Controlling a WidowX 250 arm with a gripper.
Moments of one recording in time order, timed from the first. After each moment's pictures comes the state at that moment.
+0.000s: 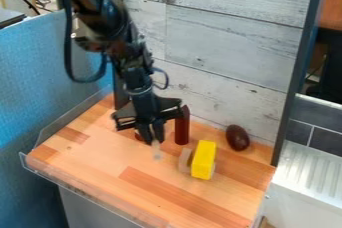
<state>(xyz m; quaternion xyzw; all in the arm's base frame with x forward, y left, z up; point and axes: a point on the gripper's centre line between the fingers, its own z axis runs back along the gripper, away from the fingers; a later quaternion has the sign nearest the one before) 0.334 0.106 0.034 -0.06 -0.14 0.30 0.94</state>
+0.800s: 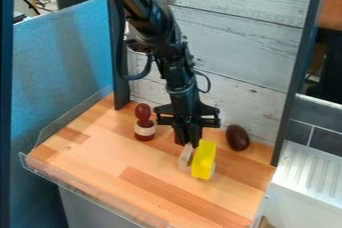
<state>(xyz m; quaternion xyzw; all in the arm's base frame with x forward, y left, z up) 0.368 0.063 0.019 -0.08 -0.10 0.11 0.99</state>
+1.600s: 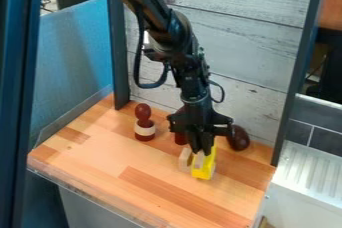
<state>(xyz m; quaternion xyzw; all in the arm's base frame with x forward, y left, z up) 0.379 0.045 0.002 -0.07 -0.10 0.11 0.99</state>
